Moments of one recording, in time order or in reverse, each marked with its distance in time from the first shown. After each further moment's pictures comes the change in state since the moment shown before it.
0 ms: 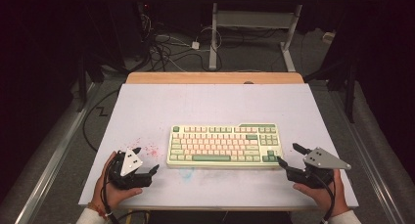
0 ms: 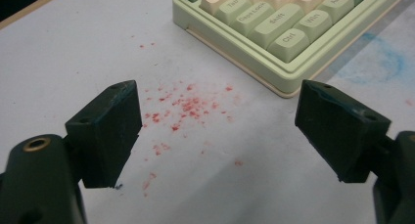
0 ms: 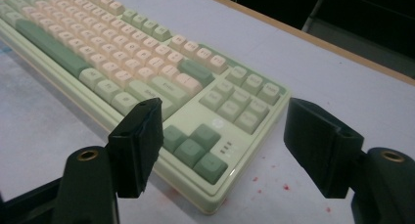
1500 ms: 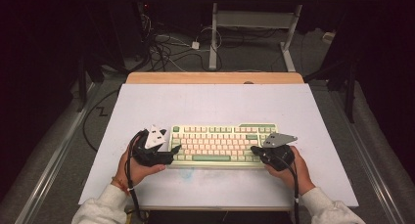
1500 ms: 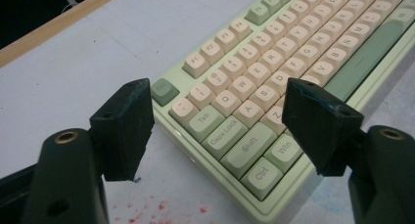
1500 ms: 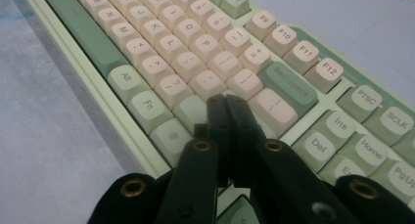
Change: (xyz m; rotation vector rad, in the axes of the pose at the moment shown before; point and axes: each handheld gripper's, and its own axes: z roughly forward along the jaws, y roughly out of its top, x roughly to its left) left arm -0.004 0.078 0.035 -0.030 -0.106 0.022; right arm 0.027 0.028 0.089 0.227 0.224 -0.090
